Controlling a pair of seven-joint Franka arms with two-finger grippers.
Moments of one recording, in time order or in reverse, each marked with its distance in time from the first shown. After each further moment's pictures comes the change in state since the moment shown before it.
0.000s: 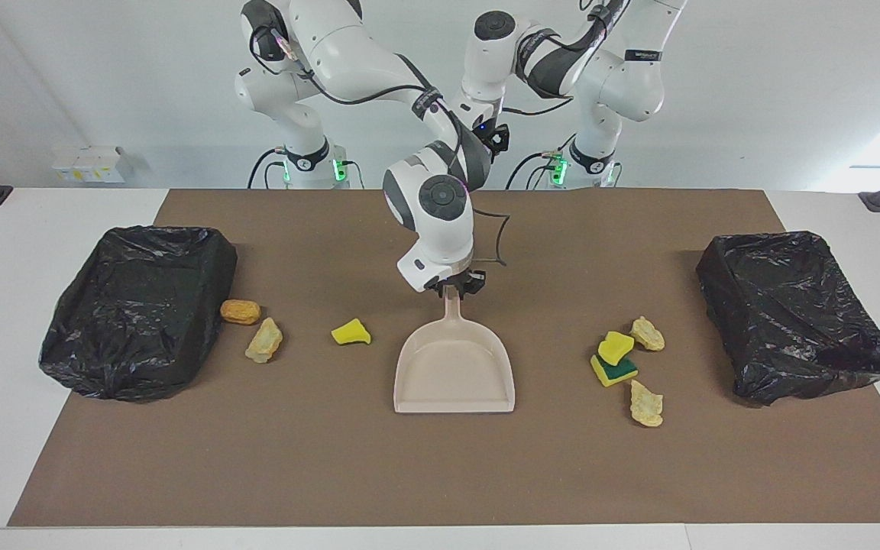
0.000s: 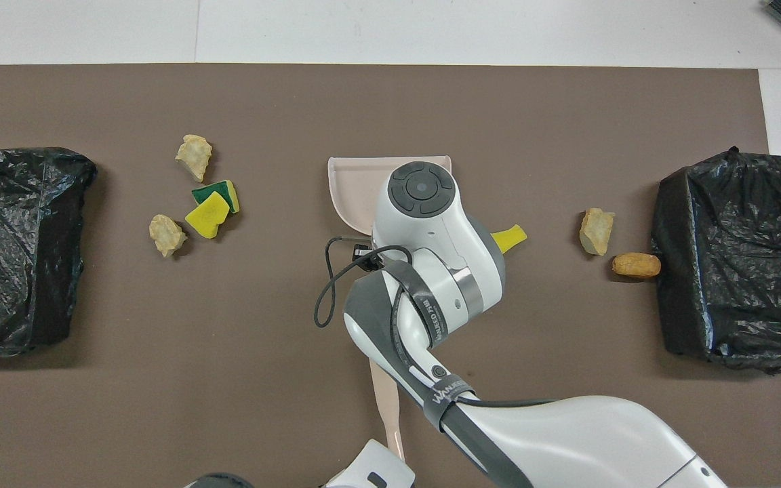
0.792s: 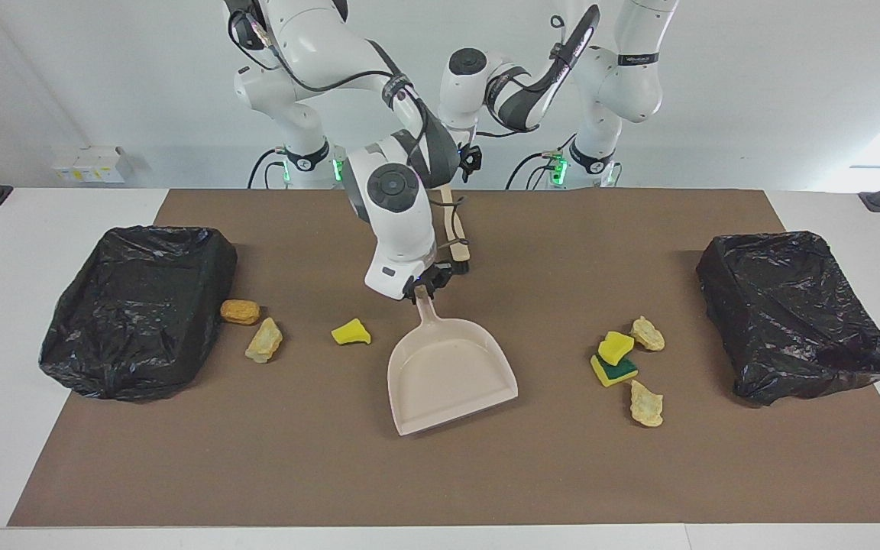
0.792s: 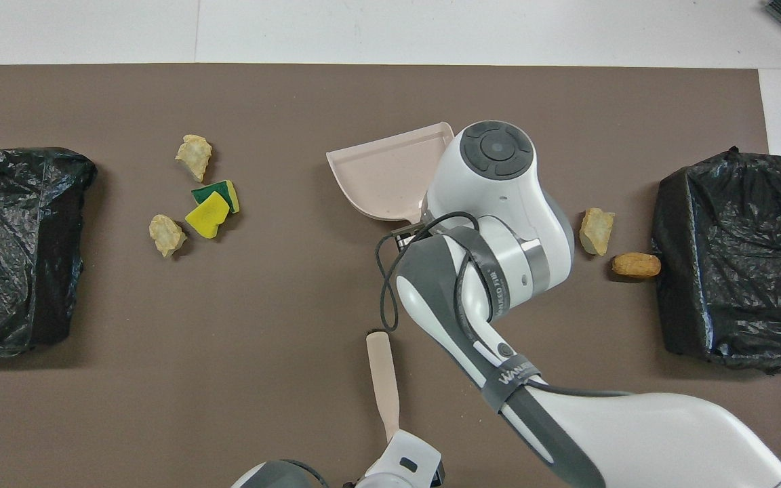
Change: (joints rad) left arm -0.080 0.198 0.003 -0.003 -0.016 0.239 -0.178; right arm -0.119 -0.086 -0.015 0.002 -0.002 -0.082 -0.616
